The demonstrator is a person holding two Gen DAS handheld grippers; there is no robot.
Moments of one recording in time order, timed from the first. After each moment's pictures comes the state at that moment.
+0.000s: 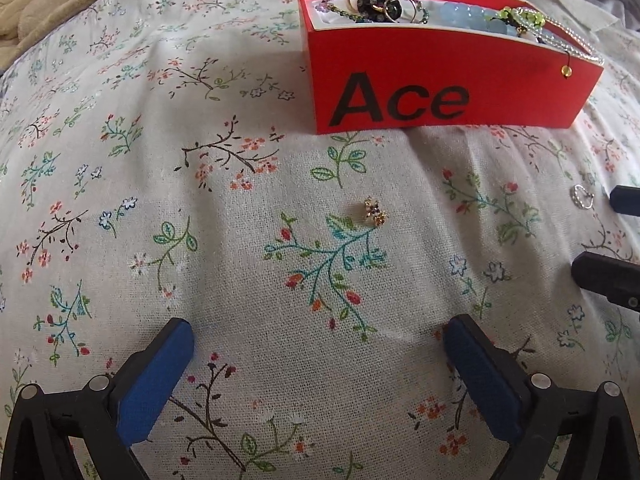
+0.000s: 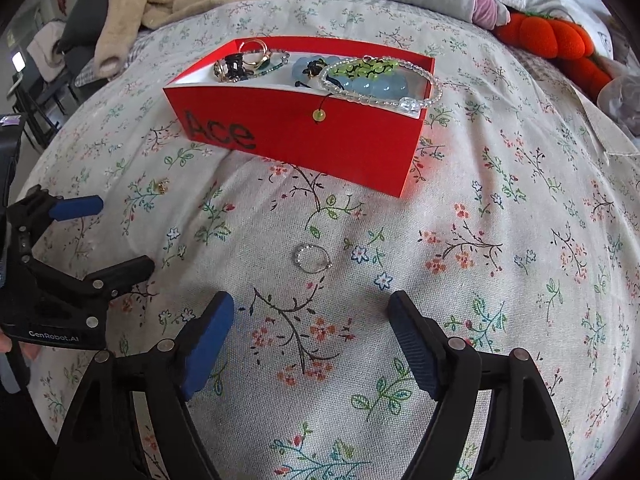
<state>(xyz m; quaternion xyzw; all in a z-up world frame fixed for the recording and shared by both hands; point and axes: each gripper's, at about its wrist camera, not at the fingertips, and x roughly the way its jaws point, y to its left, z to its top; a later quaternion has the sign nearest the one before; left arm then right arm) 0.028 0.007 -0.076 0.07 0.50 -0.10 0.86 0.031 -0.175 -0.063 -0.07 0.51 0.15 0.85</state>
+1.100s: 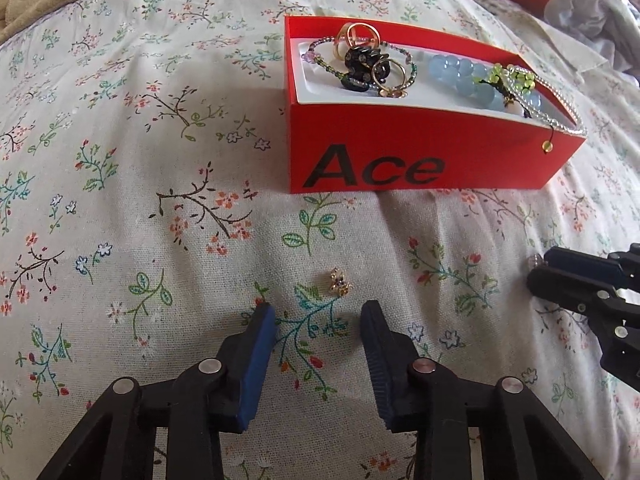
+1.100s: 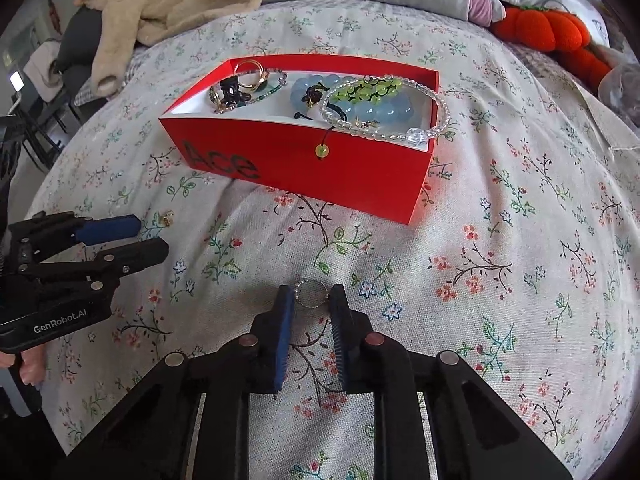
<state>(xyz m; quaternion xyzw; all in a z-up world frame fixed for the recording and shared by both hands) 0.051 0.004 -0.058 0.00 0.51 -0.13 0.85 0.045 -0.171 -0.055 -0.04 0.50 0.16 0.85</state>
